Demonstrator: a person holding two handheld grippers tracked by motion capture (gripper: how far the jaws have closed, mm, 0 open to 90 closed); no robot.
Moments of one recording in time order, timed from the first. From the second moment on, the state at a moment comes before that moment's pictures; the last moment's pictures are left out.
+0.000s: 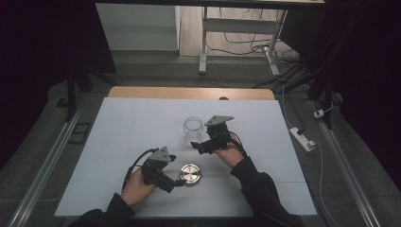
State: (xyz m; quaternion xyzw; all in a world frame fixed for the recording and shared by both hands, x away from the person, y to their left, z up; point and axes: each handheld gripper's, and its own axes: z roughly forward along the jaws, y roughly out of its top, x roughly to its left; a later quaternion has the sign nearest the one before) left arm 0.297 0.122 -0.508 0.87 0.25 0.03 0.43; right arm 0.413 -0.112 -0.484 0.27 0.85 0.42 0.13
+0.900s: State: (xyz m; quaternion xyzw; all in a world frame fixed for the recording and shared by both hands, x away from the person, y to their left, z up) left arm 0.275 0.154 -0.500 0.85 0.28 0.05 0.44; right arm 0.366 -0.137 -0.475 0.25 0.85 0.44 0.11
